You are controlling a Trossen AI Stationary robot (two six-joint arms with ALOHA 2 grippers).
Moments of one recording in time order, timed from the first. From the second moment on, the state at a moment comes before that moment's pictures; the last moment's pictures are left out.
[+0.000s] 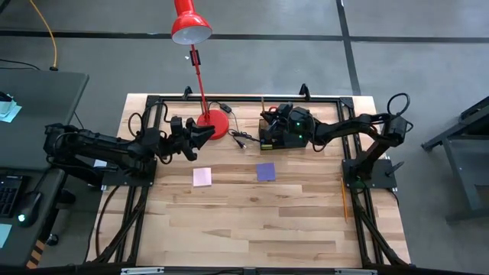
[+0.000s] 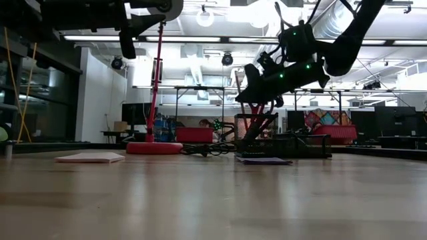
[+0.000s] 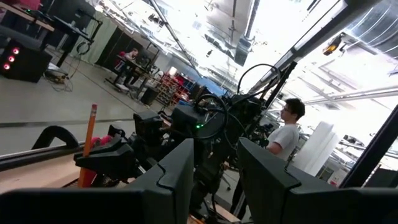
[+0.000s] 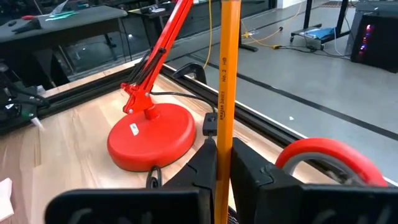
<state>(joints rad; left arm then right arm) 0.17 0.98 0.32 0.92 -0.24 -0.53 -0.40 1.64 0.64 0.79 0.15 0.18</state>
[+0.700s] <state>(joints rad) 0.17 0.98 0.32 0.92 -0.24 -0.53 -0.40 1.64 0.64 0.86 0.22 0.17</state>
